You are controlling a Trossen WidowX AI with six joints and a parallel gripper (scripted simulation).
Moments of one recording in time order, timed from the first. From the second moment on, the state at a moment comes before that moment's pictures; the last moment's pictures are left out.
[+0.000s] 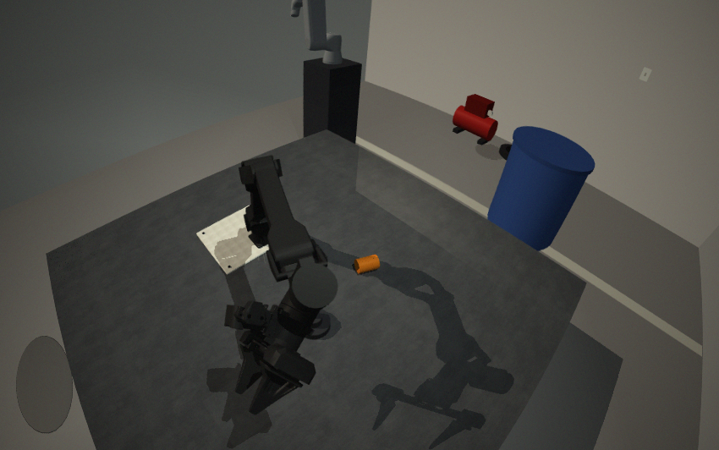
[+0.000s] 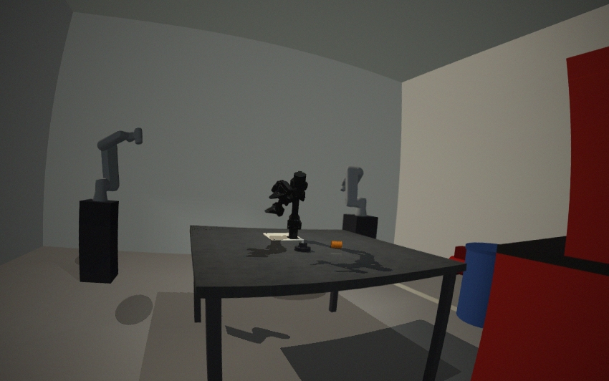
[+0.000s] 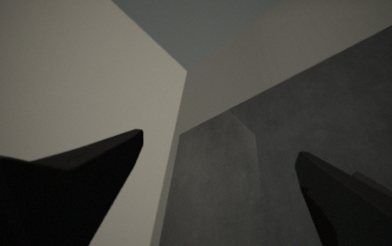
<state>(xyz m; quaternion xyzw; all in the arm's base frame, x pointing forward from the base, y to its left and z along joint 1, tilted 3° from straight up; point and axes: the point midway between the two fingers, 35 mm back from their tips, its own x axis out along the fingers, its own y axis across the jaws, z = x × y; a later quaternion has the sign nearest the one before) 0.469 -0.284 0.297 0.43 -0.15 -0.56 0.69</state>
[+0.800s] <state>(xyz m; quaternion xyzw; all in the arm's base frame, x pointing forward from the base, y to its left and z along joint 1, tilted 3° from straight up) 0.405 0.085 0.152 0.65 0.27 -0.47 0.53</state>
